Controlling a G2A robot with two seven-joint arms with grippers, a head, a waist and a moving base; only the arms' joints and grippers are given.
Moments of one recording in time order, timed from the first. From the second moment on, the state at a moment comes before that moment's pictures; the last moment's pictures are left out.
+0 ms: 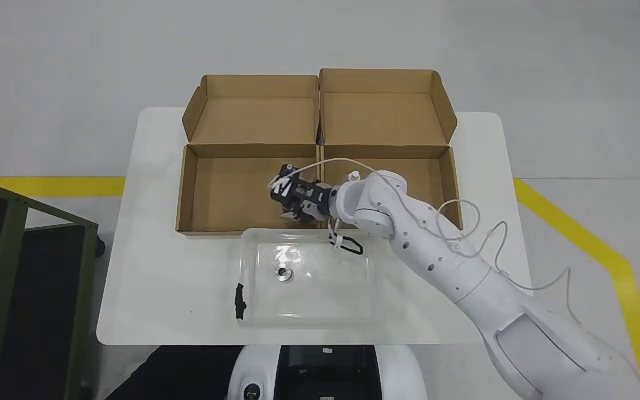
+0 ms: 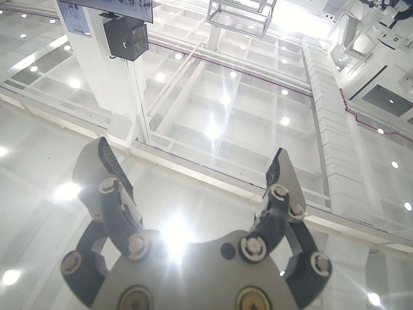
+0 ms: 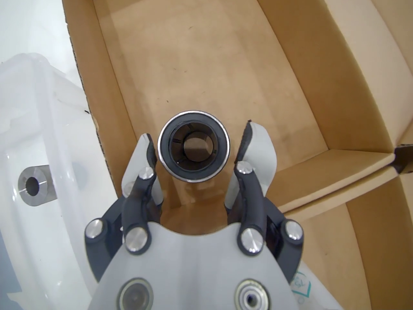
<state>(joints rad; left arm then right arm) -0.17 -0.33 -0.48 -1.21 3.07 0.34 0.06 -0.57 -1.38 0.62 -1.22 -1.00 -0.49 0.60</state>
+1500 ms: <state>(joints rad) -0.17 -0.33 -0.48 -1.21 3.07 0.34 0.06 -1.03 -1.27 0.71 -1.75 -1.45 -0.64 0.49</state>
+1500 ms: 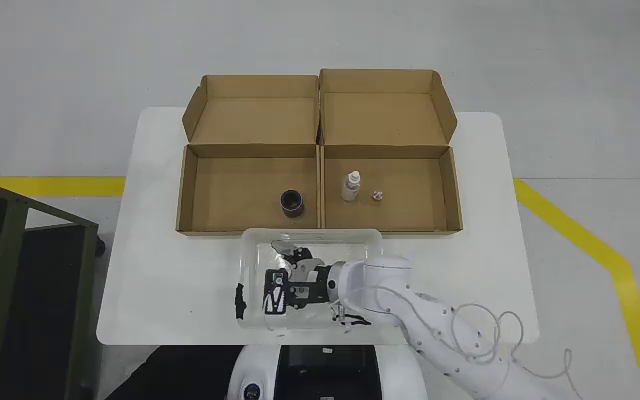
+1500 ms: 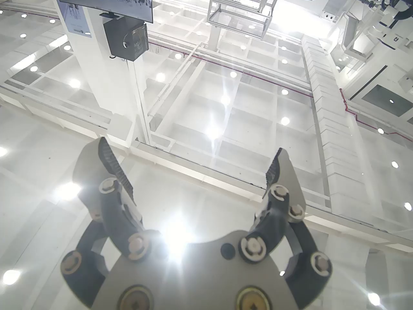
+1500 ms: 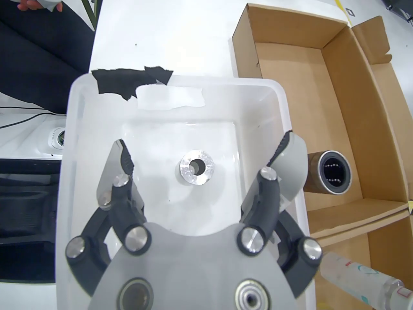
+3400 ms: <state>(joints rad) -0.17 -0.33 -0.48 -1.21 3.07 0.34 0.06 -1.14 -1.23 0.95 -1.90 -1.21 -0.79 0.35</state>
